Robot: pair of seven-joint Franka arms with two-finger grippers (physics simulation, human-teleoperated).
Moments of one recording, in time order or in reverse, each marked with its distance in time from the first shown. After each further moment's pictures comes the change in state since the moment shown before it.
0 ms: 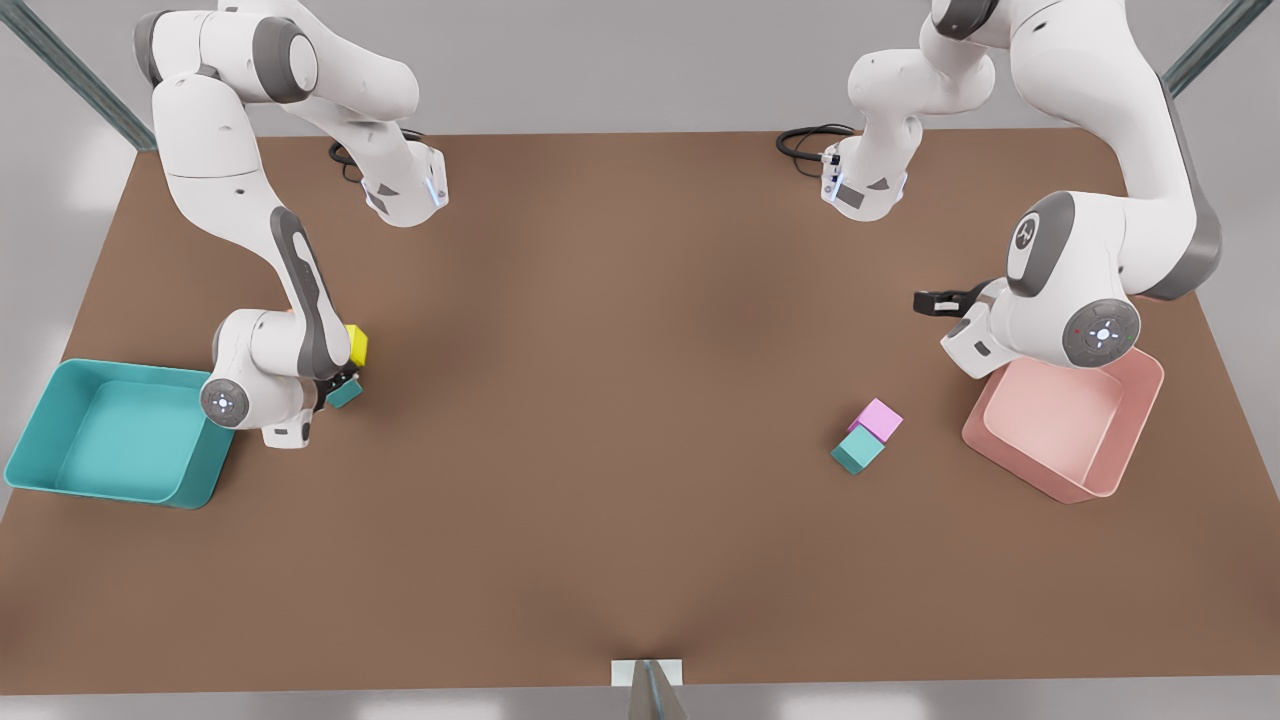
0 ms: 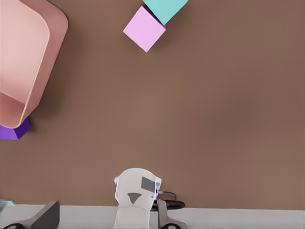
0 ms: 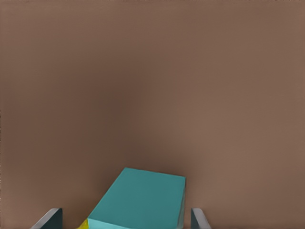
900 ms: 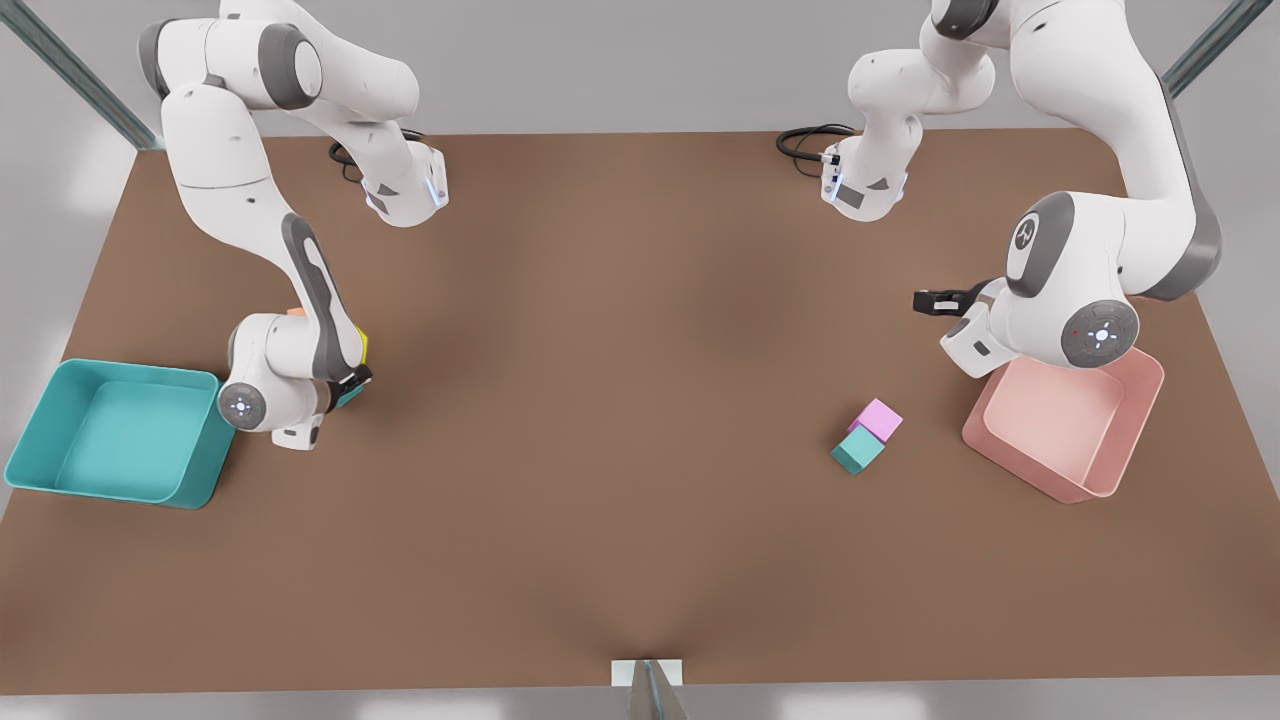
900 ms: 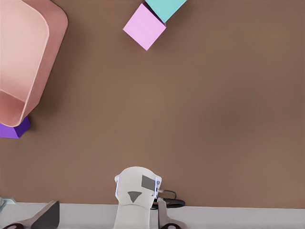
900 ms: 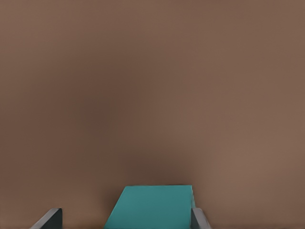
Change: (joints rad) left arm -0.001 0.001 0.000 0.000 0.001 -0.005 -0.001; right arm 0.019 0.031 0.002 -0.009 -0.003 0.024 0.160
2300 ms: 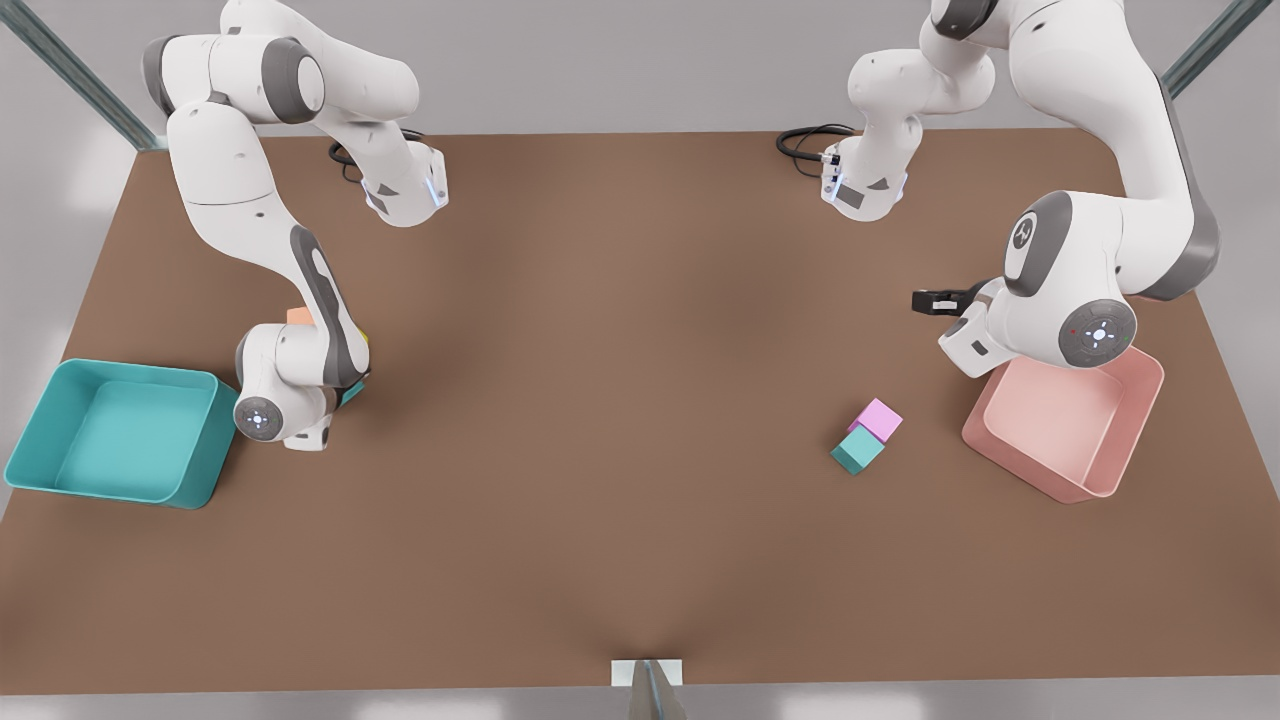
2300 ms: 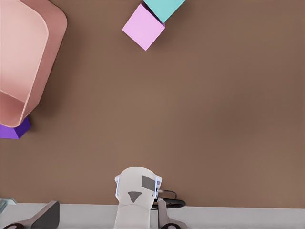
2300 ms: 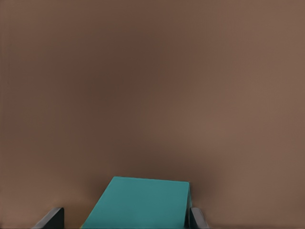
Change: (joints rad) left arm -0.003 0.000 -0.002 0.002 0.001 0.000 0.001; right arm 0.002 0.053 0.002 0.034 -0.074 -0.067 -0.053
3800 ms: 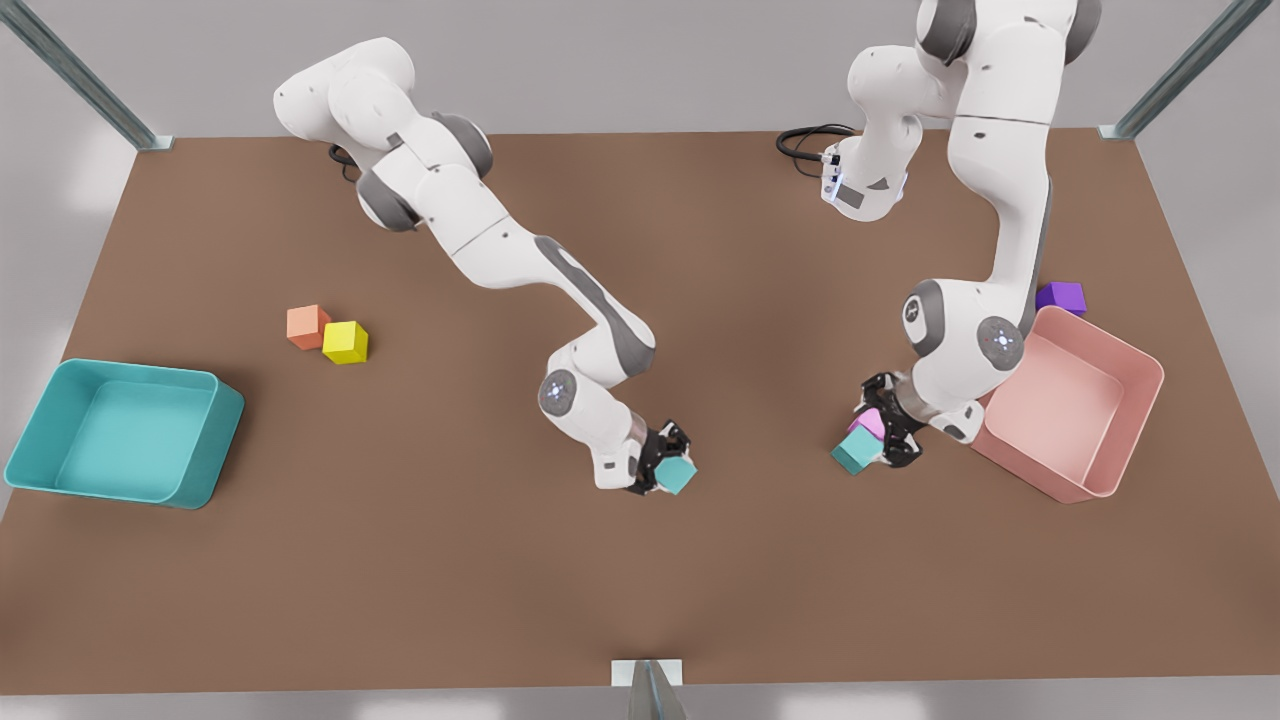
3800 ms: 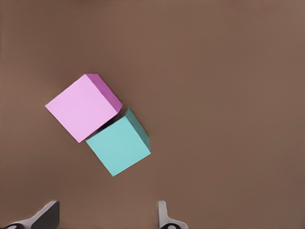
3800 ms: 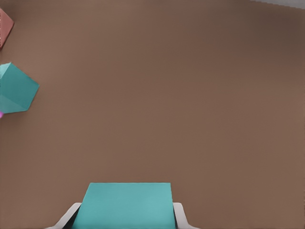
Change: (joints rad) left arm -0.158 0.068 0.145 -0.570 -0.322 1.352 -1.608; right arm 0.677 0.594 0.117 0.991 0.611 0.602 0.254
